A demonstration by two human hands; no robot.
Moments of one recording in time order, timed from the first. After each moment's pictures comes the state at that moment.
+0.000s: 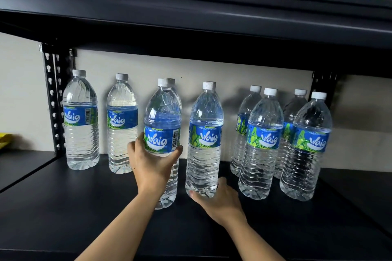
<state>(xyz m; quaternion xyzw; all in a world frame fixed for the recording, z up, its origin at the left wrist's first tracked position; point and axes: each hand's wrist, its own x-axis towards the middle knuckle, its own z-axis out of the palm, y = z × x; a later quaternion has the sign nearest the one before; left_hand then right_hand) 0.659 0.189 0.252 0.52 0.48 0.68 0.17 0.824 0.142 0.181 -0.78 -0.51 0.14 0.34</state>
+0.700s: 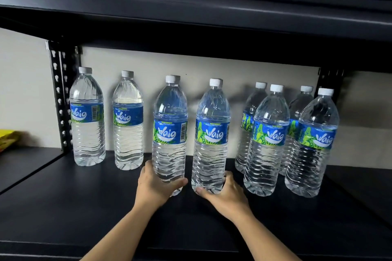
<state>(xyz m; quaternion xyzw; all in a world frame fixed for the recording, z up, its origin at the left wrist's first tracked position) 0.633 0.205 0.187 0.64 0.54 0.48 0.28 0.827 0.142 0.178 -0.77 -0.51 0.12 0.35</state>
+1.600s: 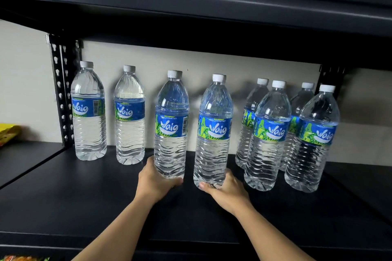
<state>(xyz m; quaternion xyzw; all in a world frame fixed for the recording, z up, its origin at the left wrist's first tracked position) 0.627 0.220 0.177 0.62 0.55 0.46 0.31 0.826 0.139 0.183 -0.78 -0.51 0.13 0.34</state>
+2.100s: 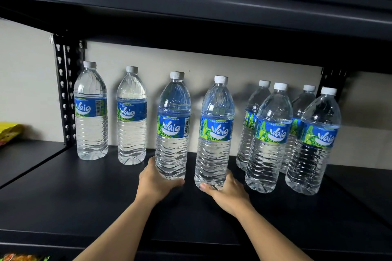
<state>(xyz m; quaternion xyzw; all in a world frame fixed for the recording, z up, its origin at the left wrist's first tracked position) 0.626 0.221 0.175 0.62 0.55 0.46 0.31 0.824 0.137 0.187 -0.78 -0.52 0.13 0.33</state>
